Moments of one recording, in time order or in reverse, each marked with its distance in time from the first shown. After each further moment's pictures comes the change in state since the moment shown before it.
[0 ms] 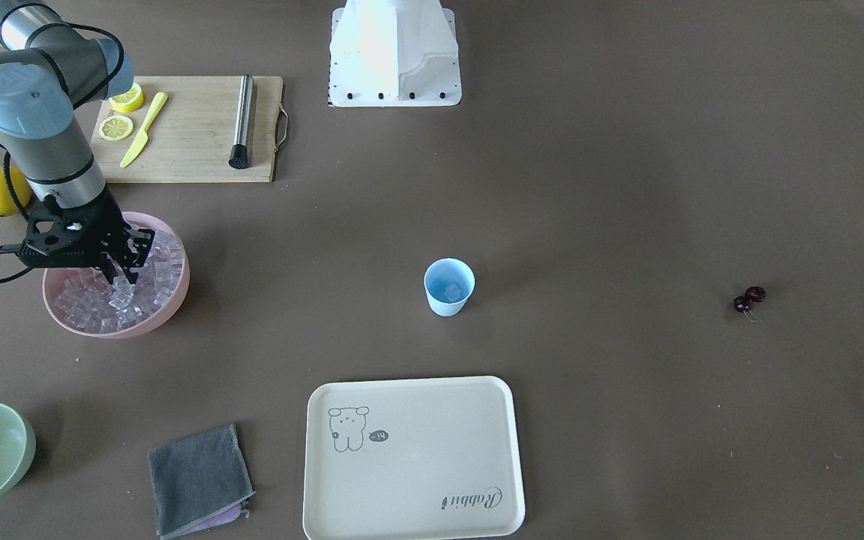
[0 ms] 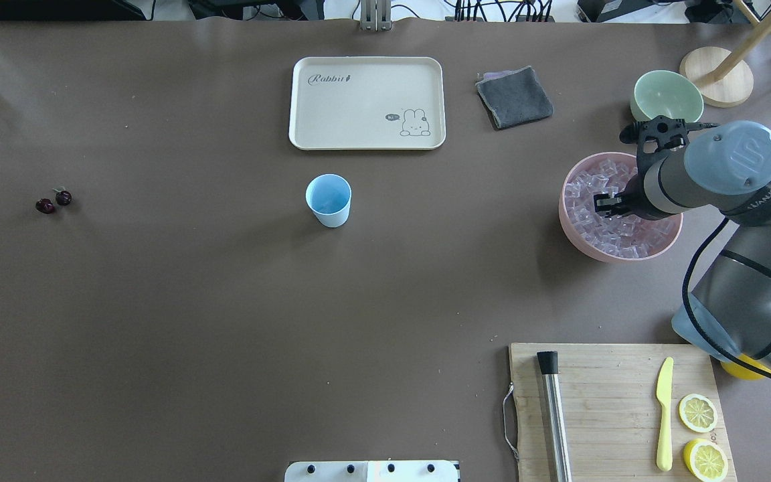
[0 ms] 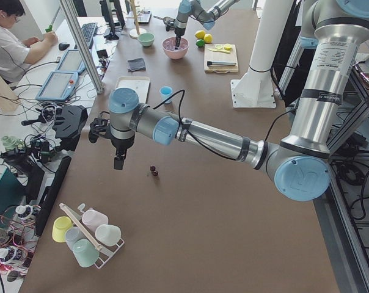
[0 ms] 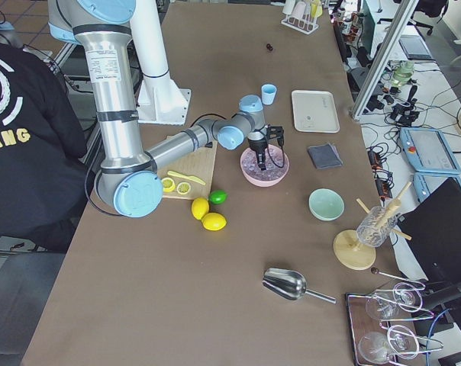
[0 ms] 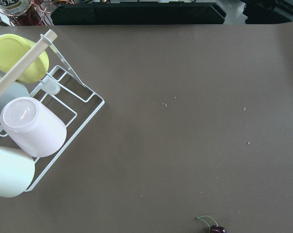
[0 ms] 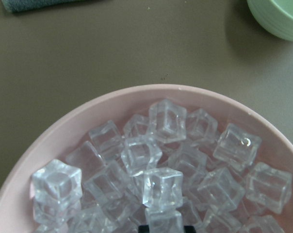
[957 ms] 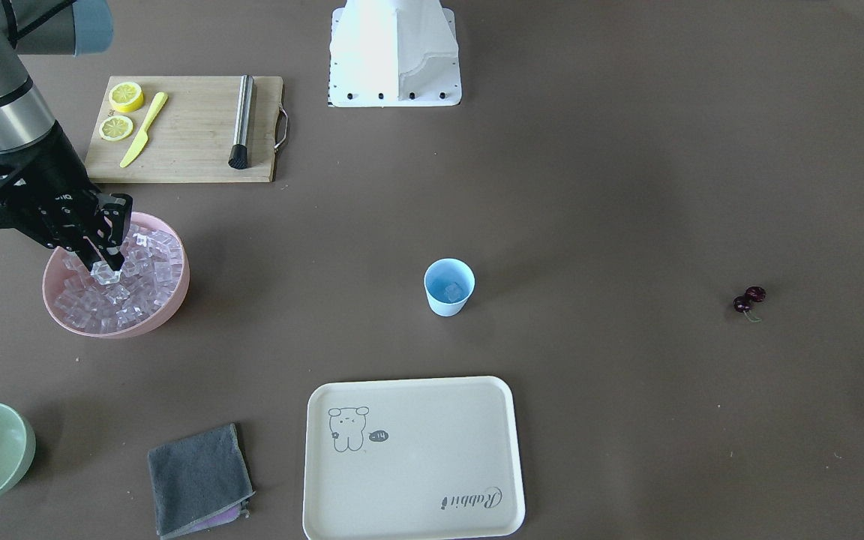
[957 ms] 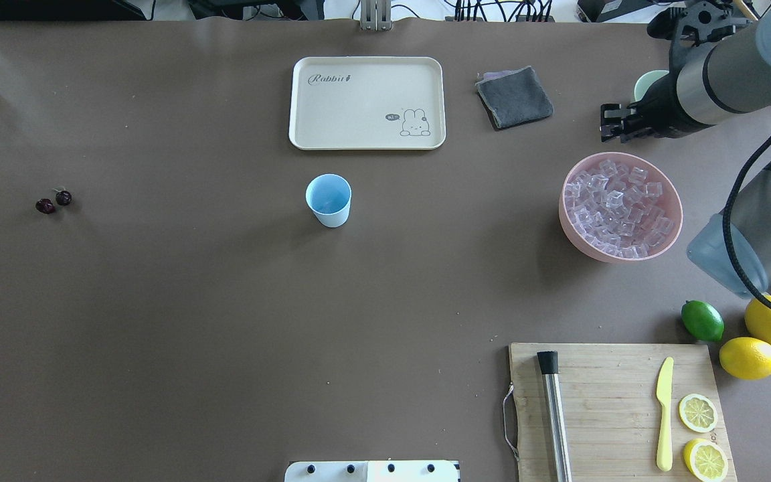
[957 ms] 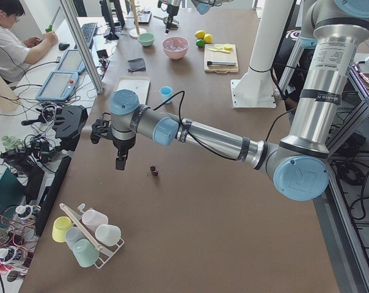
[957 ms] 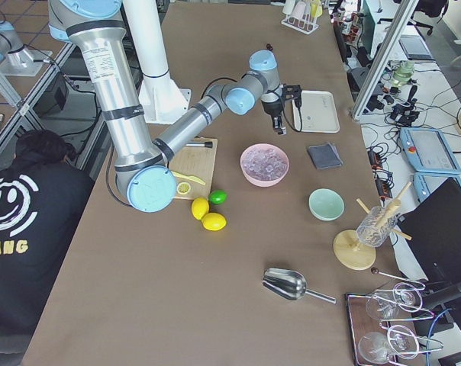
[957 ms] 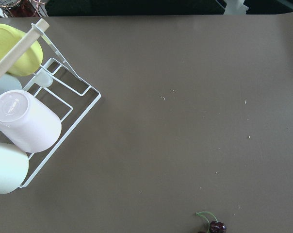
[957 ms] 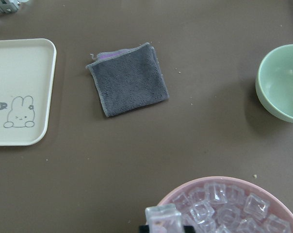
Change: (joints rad) left arm 0.019 0.004 -0.001 0.000 0.000 -0.002; right arm 0.149 0.184 0.151 -0.186 0.116 -0.002
